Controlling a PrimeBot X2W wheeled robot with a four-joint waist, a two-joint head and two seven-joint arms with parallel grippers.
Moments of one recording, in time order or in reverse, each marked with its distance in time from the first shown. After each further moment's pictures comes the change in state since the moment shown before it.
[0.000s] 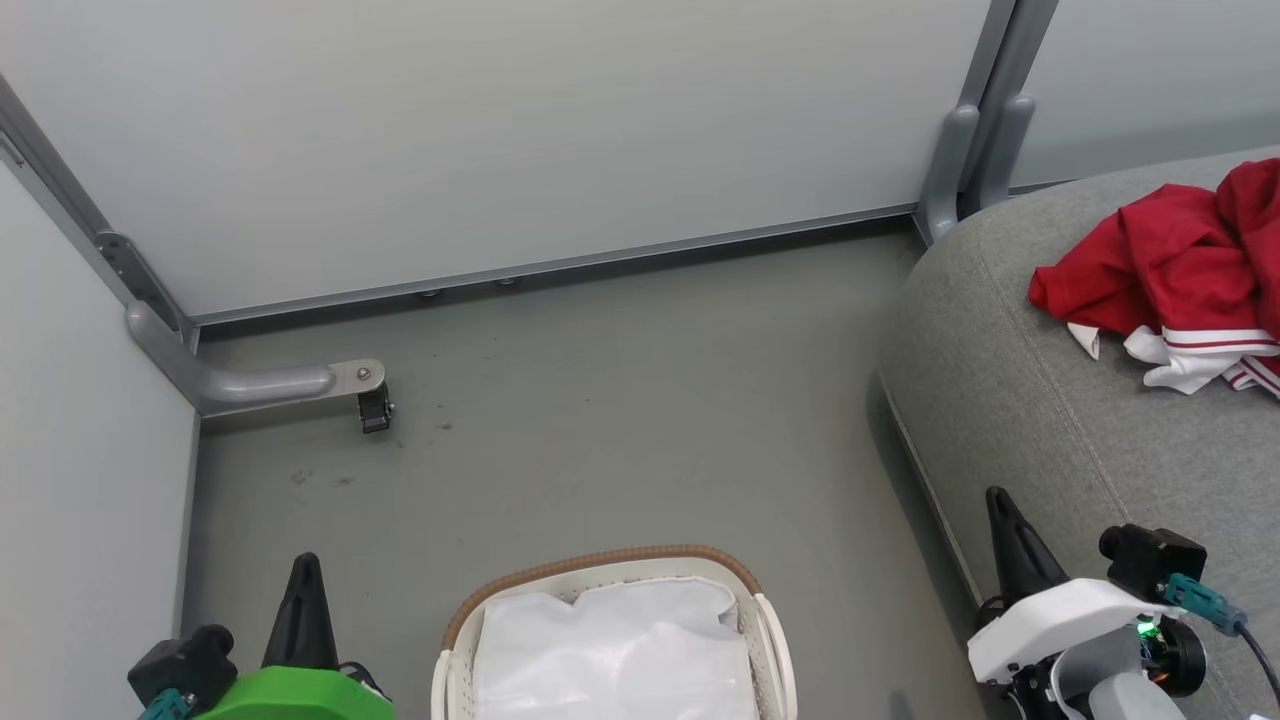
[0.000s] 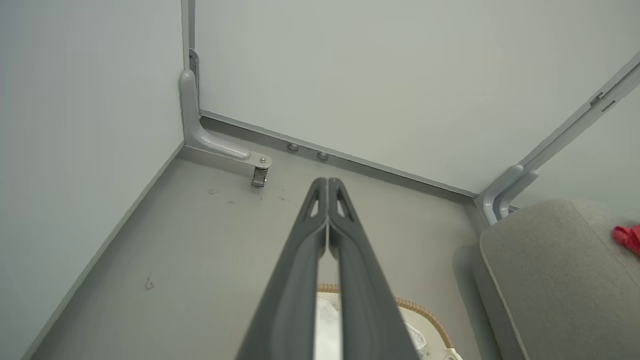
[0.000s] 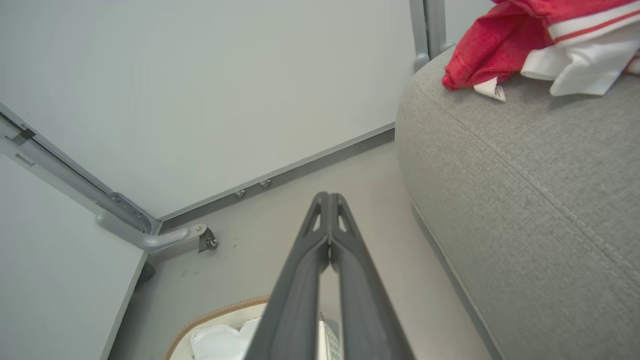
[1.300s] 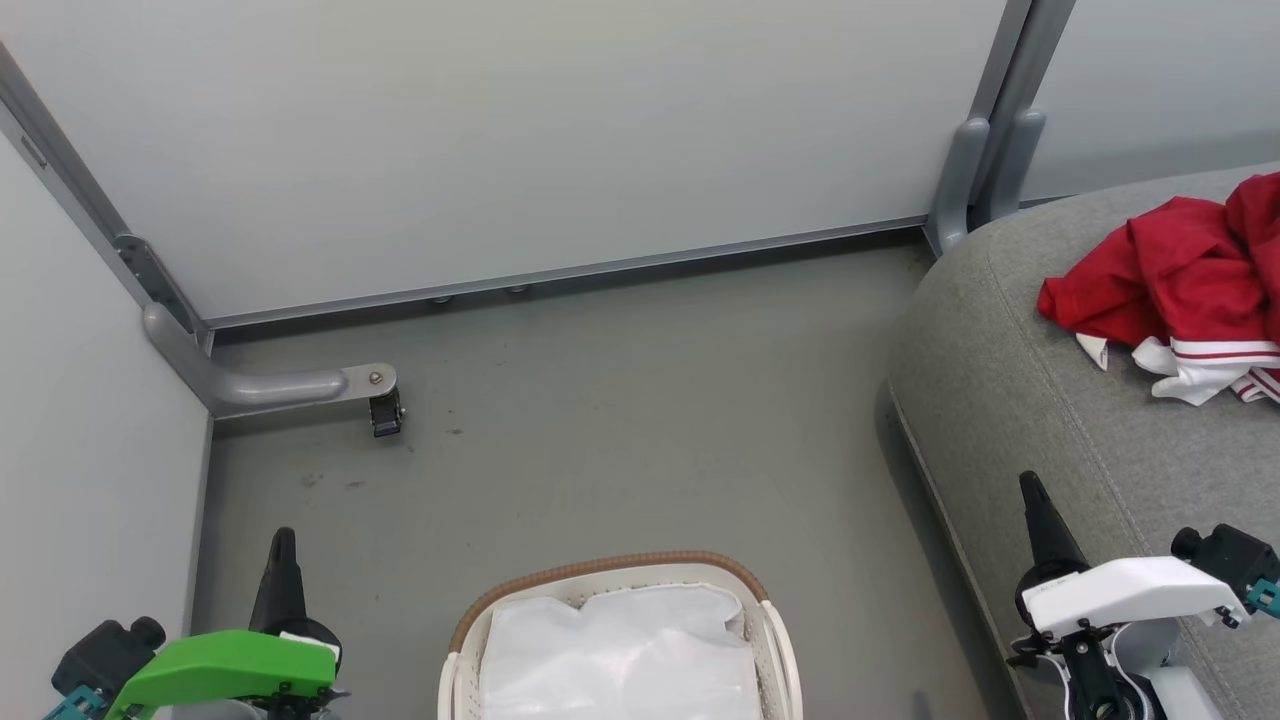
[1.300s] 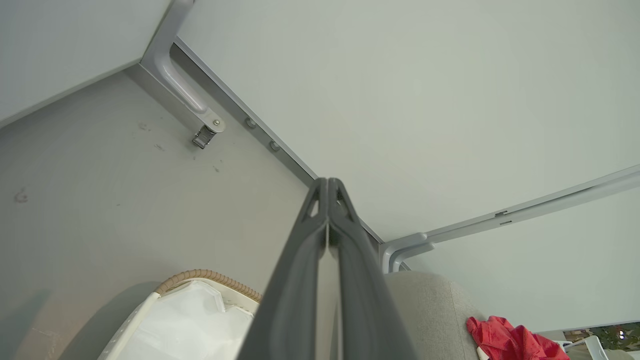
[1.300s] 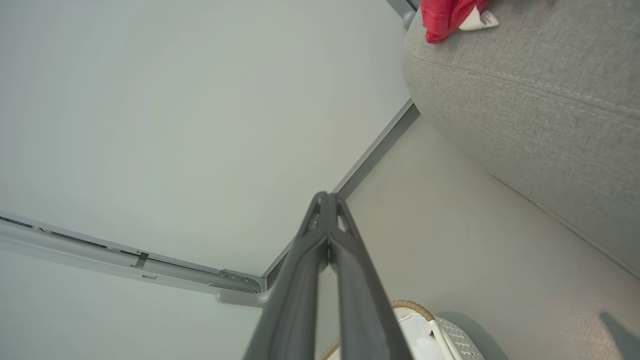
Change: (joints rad) left arm -0.047 0.000 0.052 -0.033 -0.535 -0.019 0.142; right arm 0.001 -0.002 -0.053 -0.072 0.549 0.000 0.143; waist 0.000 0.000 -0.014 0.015
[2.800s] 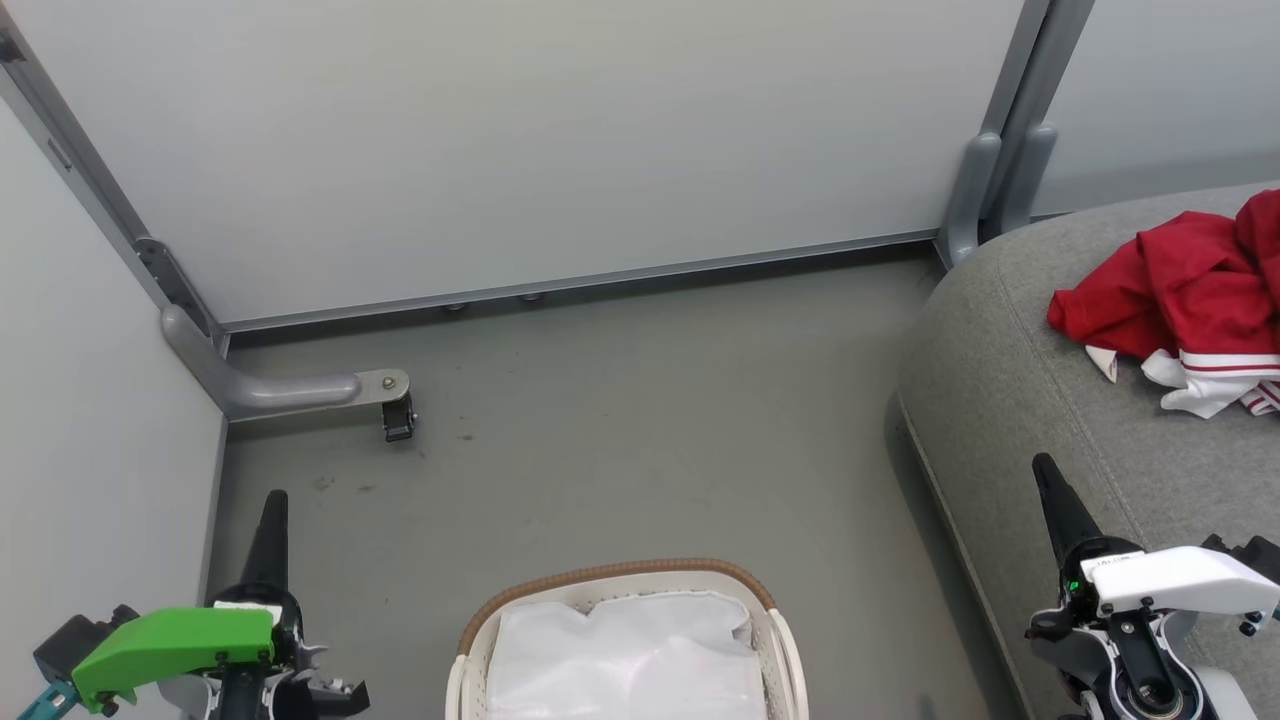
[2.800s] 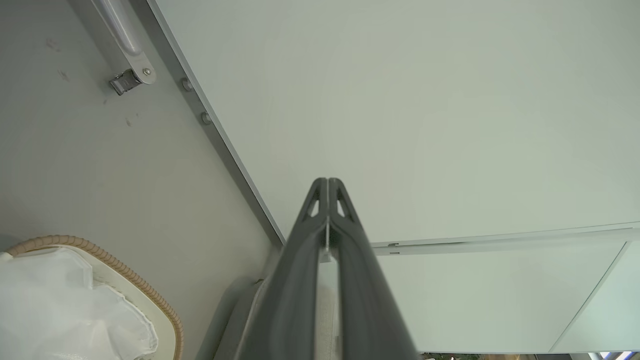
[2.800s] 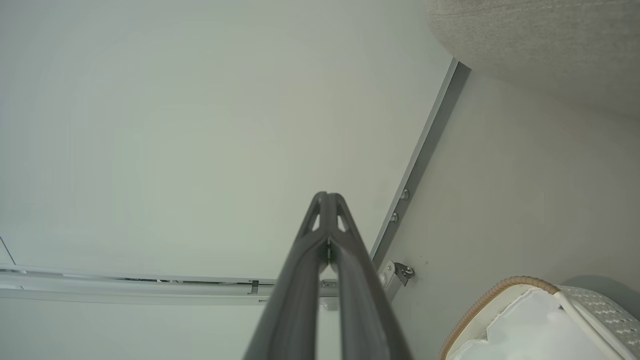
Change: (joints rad) left arm -0.044 0.001 0.041 -0.026 -0.412 -0.021 0.113; right arm 0.000 -0.004 -0.041 -0.056 0.422 0.000 0.113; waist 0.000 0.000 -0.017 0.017
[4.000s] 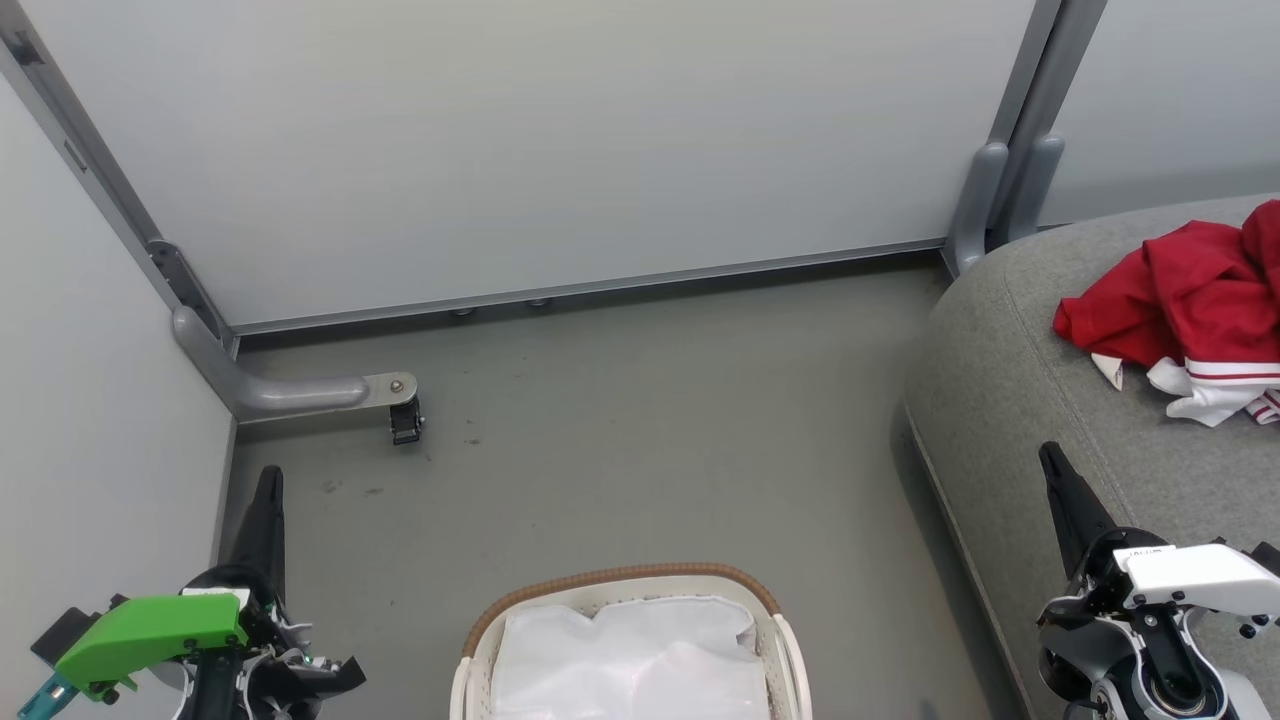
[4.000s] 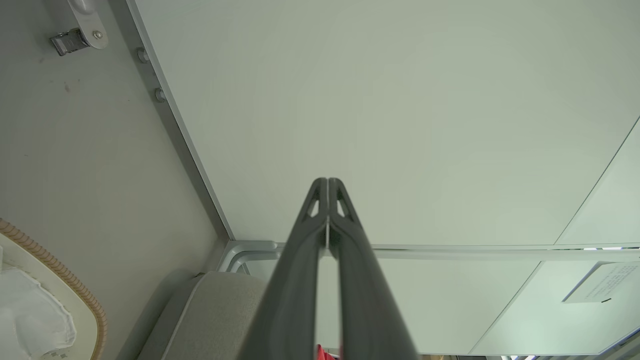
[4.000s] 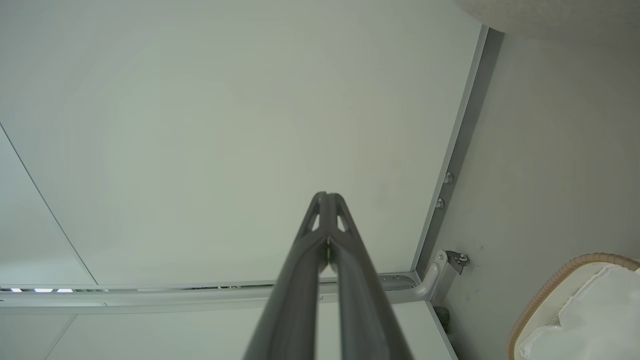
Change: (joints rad) left arm -0.025 0.001 0.019 -0.013 -0.196 -0.010 0.053; right arm 0.000 -0.001 -0.021 -0.026 0.202 0.000 0.053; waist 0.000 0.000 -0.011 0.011
